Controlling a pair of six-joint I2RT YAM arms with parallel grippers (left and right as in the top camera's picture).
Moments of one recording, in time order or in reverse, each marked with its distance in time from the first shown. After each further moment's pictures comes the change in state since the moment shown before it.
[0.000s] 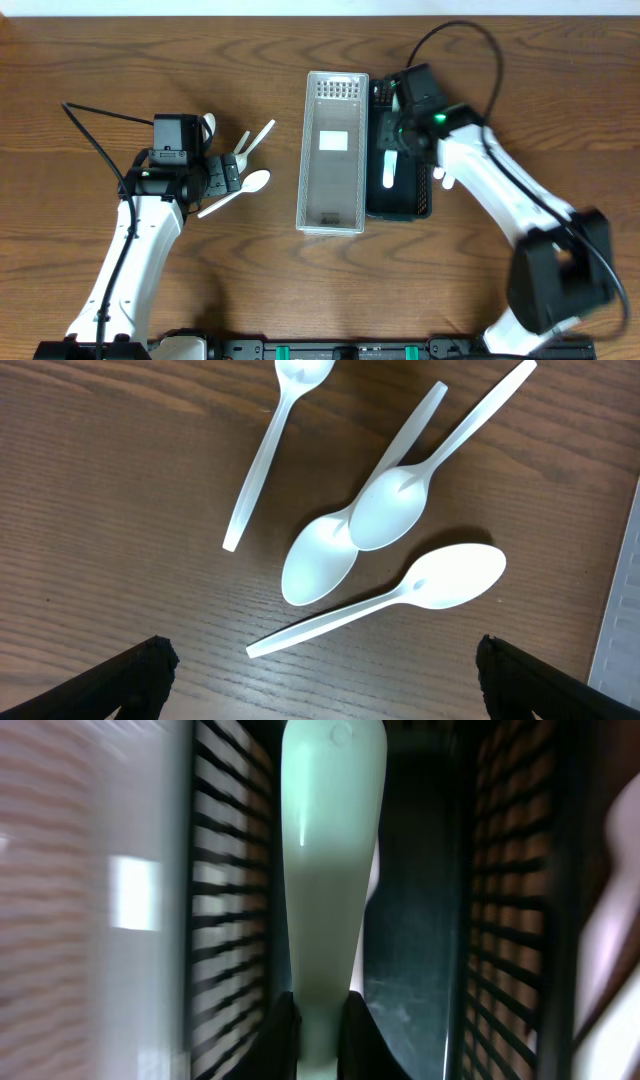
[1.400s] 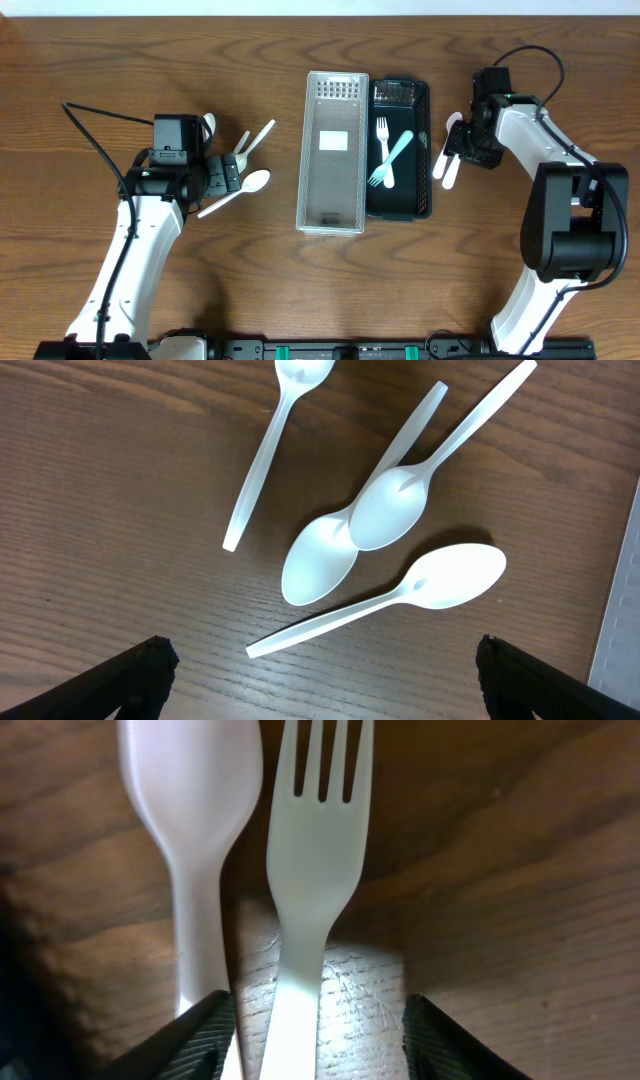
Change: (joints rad) left arm 0.000 0.000 0.000 0.000 0.000 0.000; right arm -0.380 0.181 0.032 -0.126 -0.040 -0.128
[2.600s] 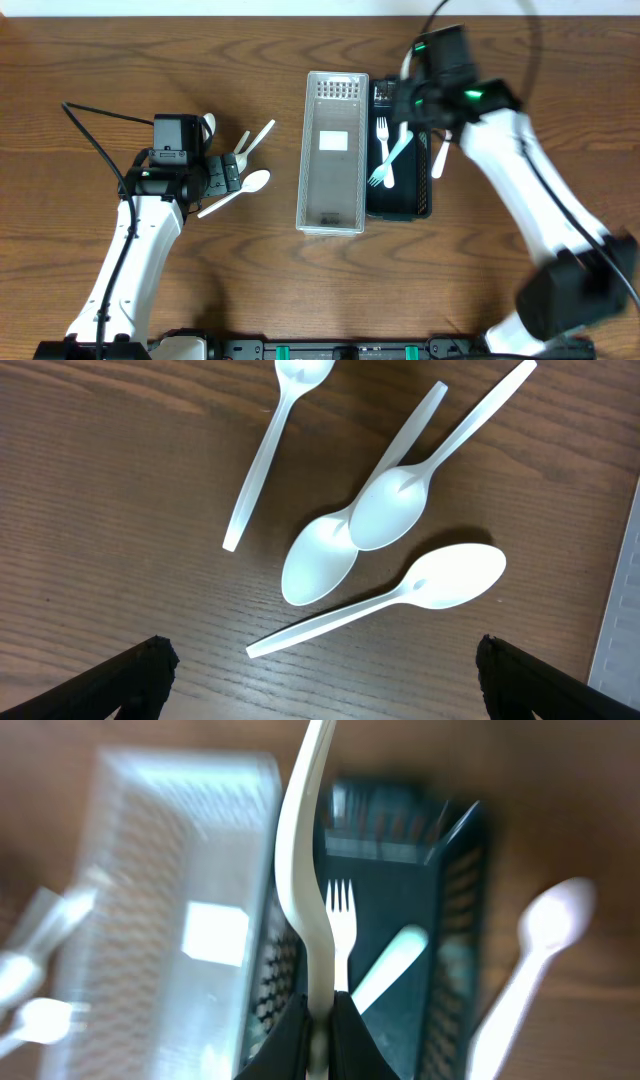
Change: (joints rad) left arm 0.000 0.000 0.000 0.000 0.000 0.000; right arm 0.338 -0.227 0.165 -0.004 -0.008 0.001
